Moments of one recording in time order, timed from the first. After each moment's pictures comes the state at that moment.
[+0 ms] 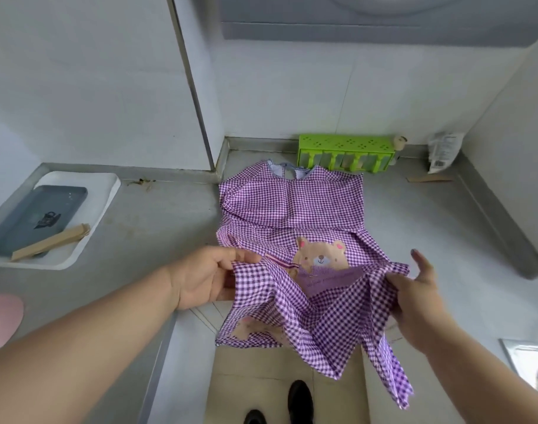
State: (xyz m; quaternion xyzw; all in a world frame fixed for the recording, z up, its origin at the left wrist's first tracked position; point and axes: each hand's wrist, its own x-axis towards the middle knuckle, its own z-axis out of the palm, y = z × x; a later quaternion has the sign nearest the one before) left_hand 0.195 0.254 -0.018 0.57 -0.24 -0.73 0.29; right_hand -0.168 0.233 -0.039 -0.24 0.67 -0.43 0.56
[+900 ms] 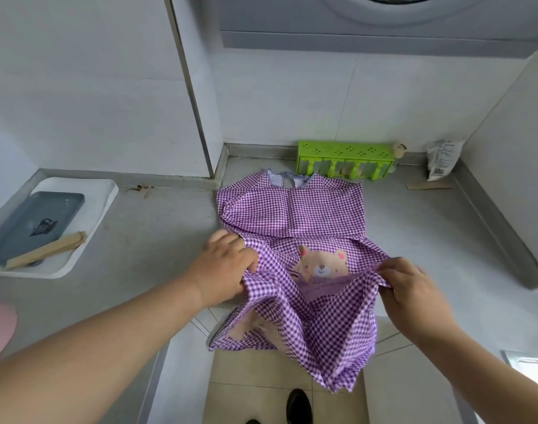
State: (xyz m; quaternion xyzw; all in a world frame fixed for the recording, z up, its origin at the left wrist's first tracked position) left_hand 0.186 0.225 -0.039 0.55 -0.83 -0.02 0.06; right_hand -0.186 0.221 -0.038 -0.78 0.60 -0.14 0.08
